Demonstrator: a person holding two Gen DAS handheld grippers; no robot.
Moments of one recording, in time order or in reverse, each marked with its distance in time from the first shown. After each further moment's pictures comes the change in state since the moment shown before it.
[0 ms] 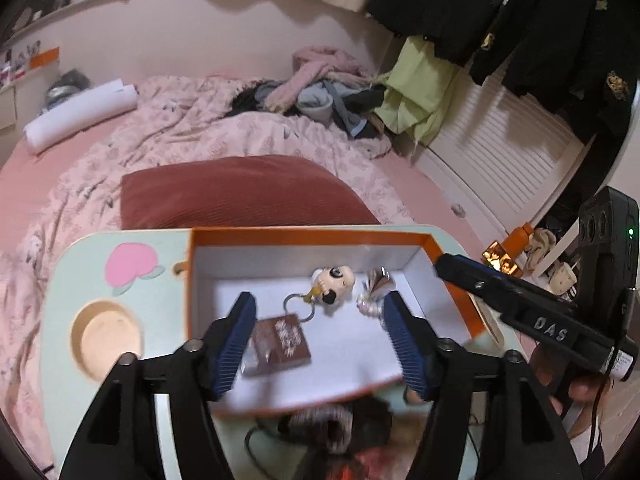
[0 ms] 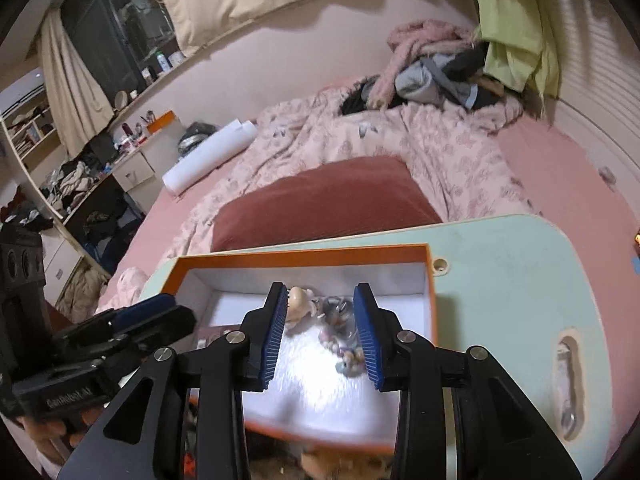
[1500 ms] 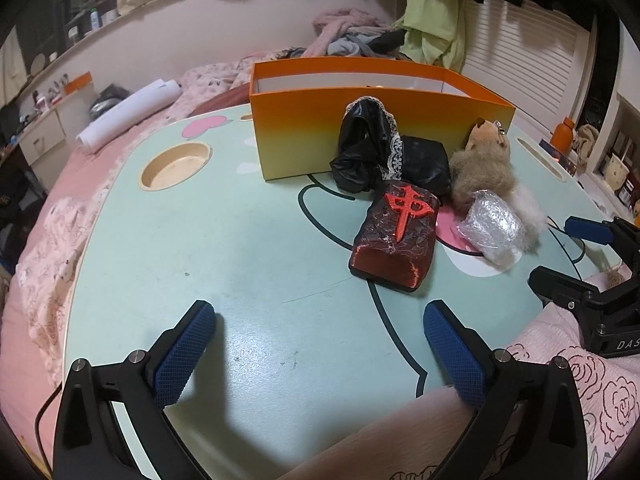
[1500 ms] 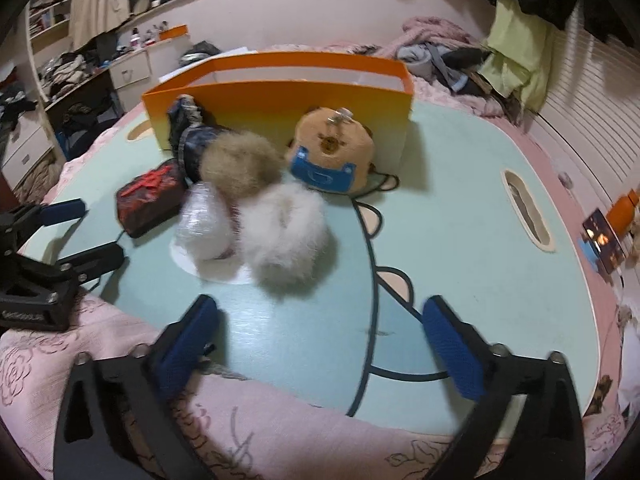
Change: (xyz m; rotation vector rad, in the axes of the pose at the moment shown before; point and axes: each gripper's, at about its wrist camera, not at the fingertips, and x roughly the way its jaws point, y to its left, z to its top) left arm -0.029 -0.001 -0.160 0.171 0.090 0.272; right arm -0.037 0.012 -0.174 -0.250 0.130 -0.206
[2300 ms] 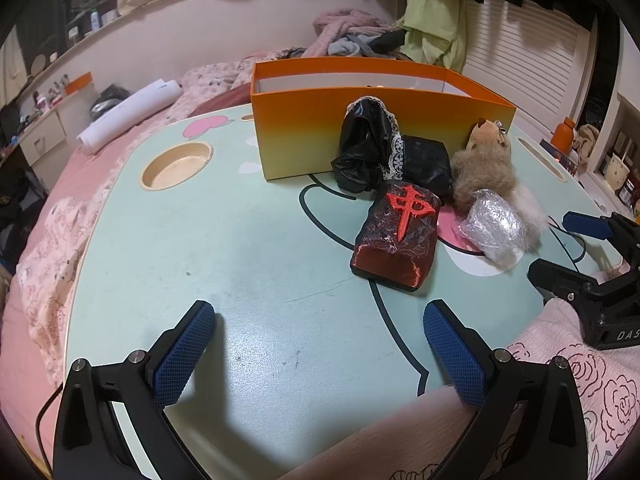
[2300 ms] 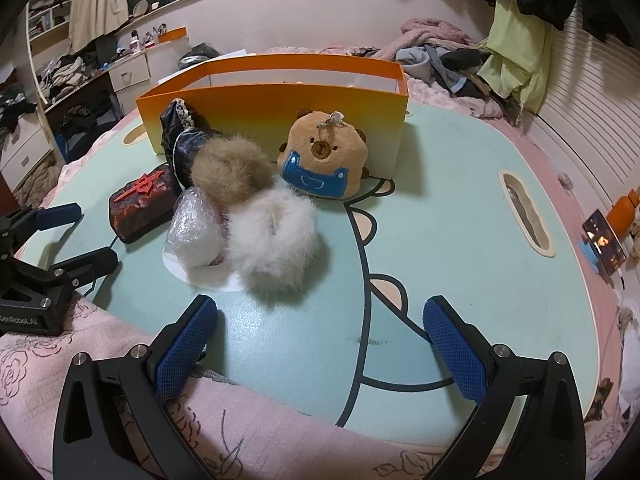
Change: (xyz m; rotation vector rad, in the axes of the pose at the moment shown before) left arm 0.001 0.001 0.001 0.001 0.000 0.000; right arm 0.000 0.000 0.001 -0.003 -0.017 0.007
